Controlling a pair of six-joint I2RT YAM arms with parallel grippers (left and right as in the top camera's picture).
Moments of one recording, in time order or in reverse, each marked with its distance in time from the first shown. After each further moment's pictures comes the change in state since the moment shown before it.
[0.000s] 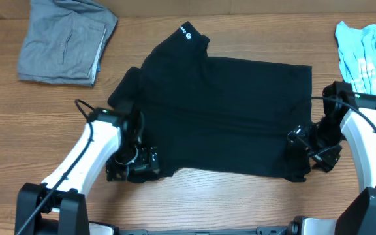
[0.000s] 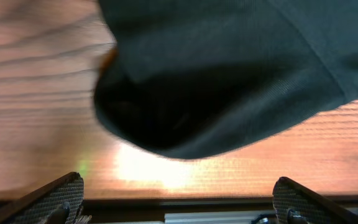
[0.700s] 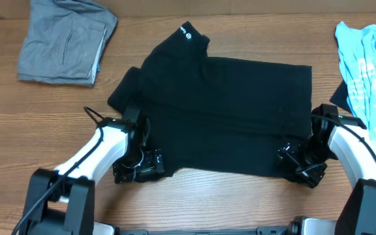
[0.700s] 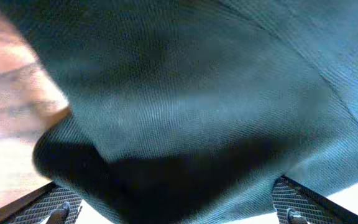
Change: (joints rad) left arm -0.027 0.070 -0.112 0.229 0.003 -0.069; right arm 0.000 -0.001 -0.272 0.230 -0.072 0.029
